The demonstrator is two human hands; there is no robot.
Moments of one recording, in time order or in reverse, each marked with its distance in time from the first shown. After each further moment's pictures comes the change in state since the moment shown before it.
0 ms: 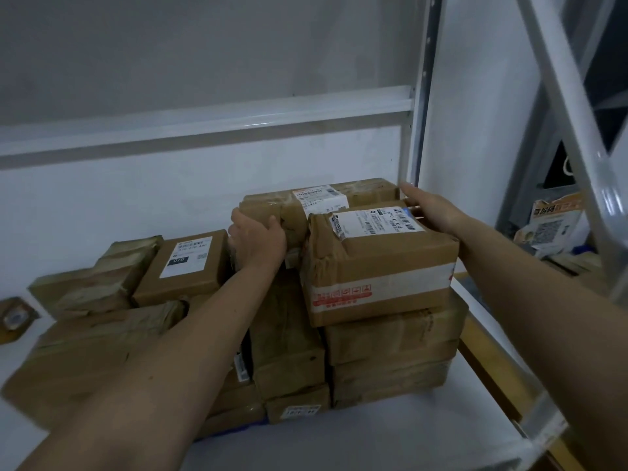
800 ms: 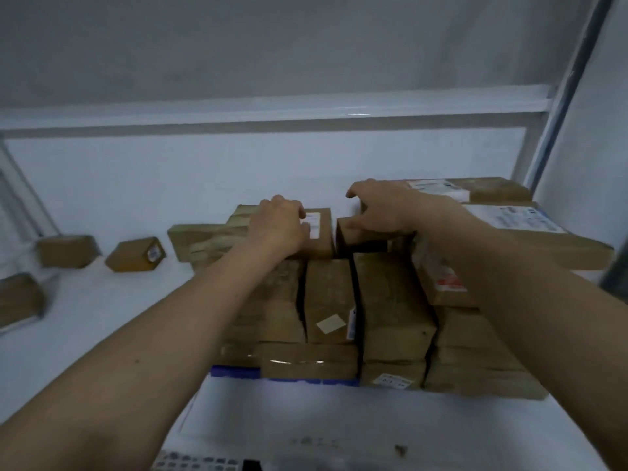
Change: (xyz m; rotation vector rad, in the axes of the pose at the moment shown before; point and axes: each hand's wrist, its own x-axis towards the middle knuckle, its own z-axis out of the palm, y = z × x) left_hand 0.017 -0.050 -0.174 0.714 -0.166 0.336; right_hand -0.080 -0.083 0.227 -1.259 -0.268 -0.716
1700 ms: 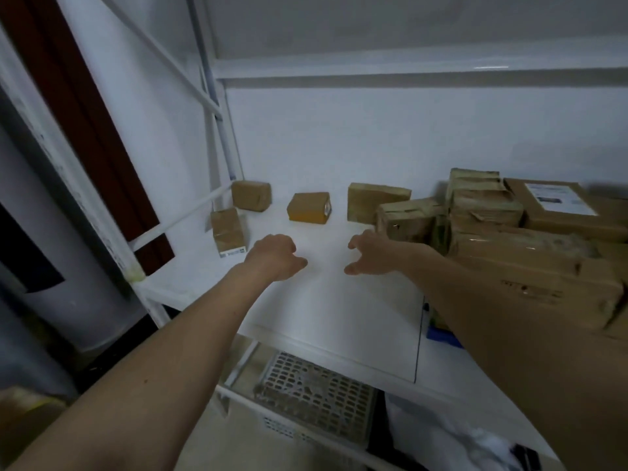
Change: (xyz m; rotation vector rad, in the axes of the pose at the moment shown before) left_hand -0.144 -0.416 -0.076 0.025 -0.364 -0.424; right_hand 0.107 -0.401 0.175 0.088 -0.360 -0.153
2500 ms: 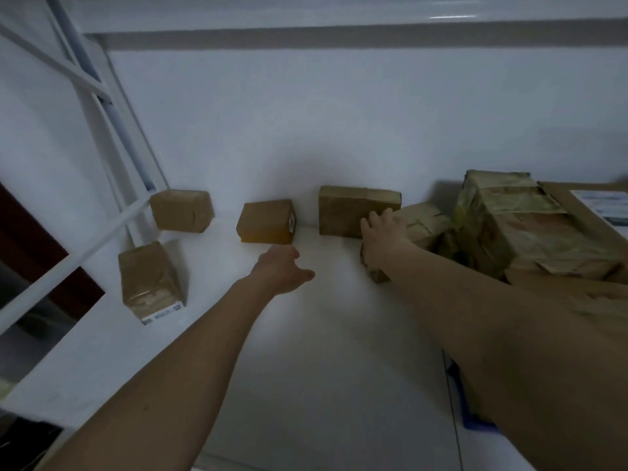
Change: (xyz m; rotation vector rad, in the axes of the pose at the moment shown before) left_hand 0.231 0.023 0.058 -0.156 -0.218 0.110; right_hand 0.208 0.095 -0.004 -0.478 0.050 0.369
